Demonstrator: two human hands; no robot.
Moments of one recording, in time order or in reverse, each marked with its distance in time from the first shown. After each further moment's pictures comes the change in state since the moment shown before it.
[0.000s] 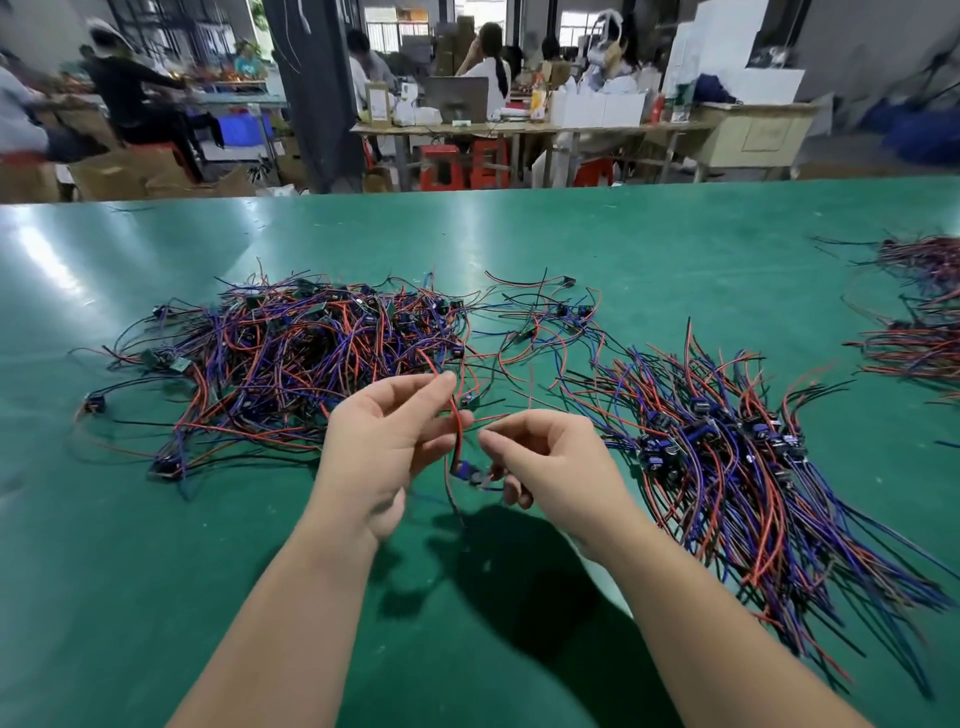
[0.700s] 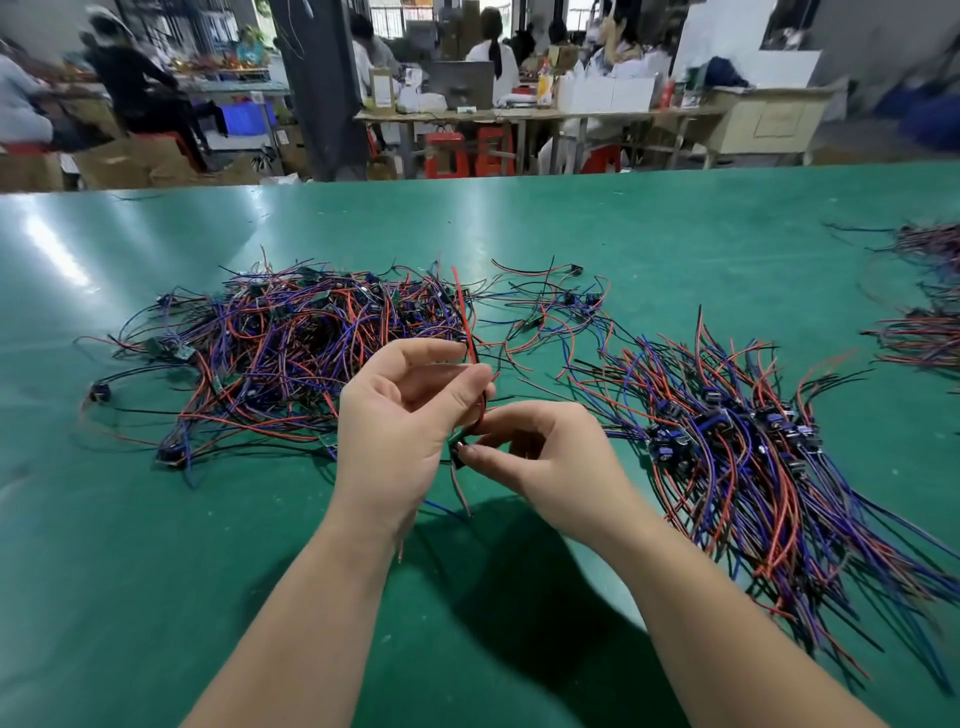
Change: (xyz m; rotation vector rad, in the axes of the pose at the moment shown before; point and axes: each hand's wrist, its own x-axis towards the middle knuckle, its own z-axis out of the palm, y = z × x) left_hand -0.008 -0.005 0.007 0.051 -0.089 0.397; right_hand -0.007 -0.012 0.001 -0.362 -0.070 -0.266
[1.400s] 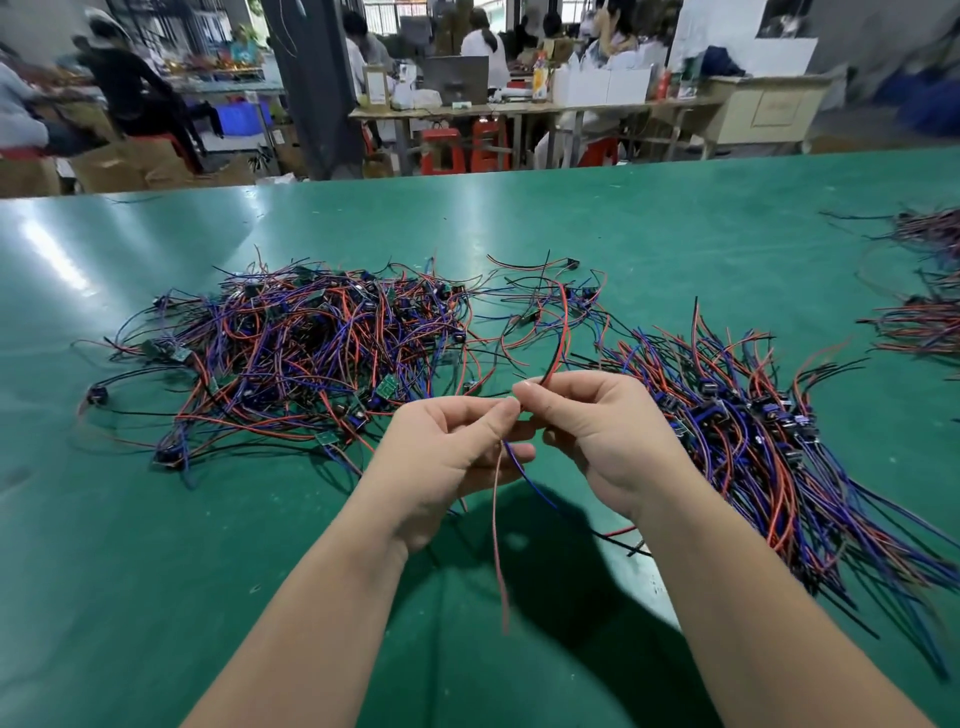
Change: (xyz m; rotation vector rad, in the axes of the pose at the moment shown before) left_hand -0.010 -0.006 0.009 0.049 -0.215 -0.536; right_hand 0.008 0.002 -0.025 0.636 0.159 0.335
